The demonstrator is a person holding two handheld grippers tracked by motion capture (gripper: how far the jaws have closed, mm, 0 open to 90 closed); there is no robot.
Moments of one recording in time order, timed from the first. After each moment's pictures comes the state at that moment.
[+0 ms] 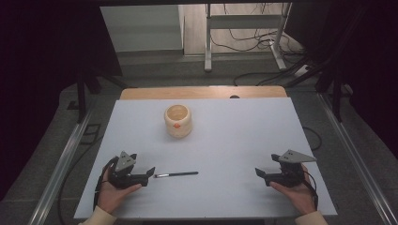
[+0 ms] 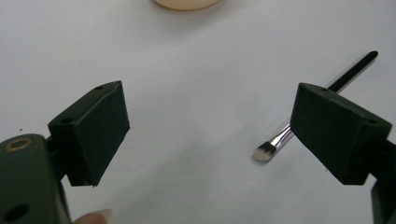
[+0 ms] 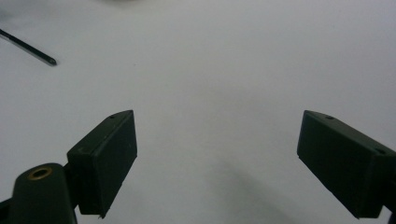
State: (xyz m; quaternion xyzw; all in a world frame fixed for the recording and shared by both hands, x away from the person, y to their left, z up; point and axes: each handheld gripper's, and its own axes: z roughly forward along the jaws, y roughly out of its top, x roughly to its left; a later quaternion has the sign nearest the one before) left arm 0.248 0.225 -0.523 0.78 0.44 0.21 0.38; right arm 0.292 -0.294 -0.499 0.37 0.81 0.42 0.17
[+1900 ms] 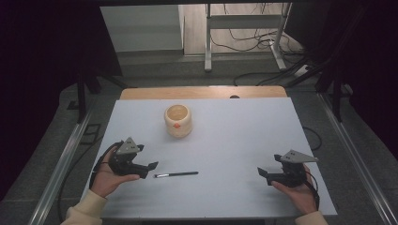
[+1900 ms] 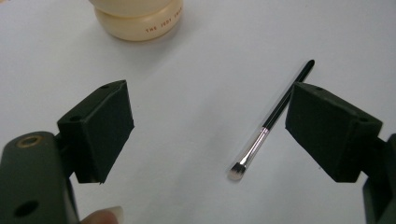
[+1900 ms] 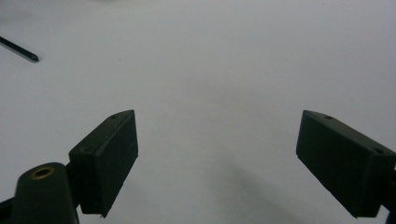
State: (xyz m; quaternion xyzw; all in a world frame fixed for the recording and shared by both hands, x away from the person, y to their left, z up) left arm 0.276 0.221 -0.472 0.85 0.36 0.15 0.36; right arm 0.293 -0.299 -0.500 0.39 0.81 0.41 0.18
